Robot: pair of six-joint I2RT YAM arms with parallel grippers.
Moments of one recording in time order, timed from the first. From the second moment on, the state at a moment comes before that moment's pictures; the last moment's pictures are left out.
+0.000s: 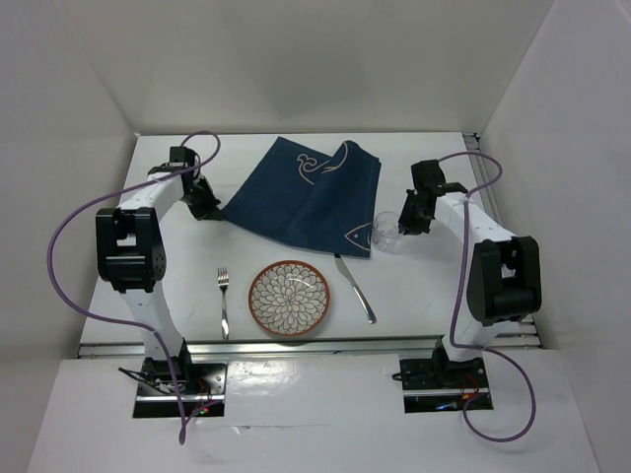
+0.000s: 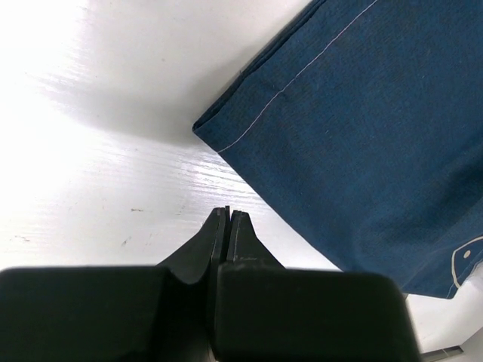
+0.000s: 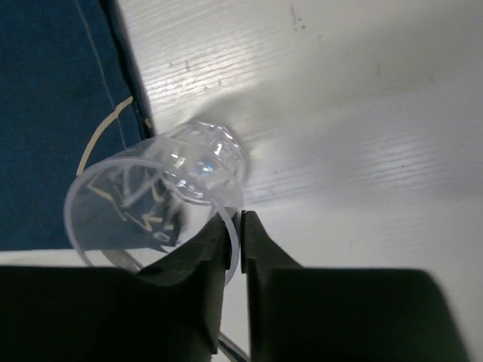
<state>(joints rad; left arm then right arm) 0.06 1.96 1.47 -0.66 0.21 -0.51 0.12 1.64 1.17 -0.62 0.02 0.49</state>
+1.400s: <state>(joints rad) 0.04 2.16 1.64 -0.67 0.18 -0.53 0.29 1.46 1.43 -0.69 0.10 0.56</state>
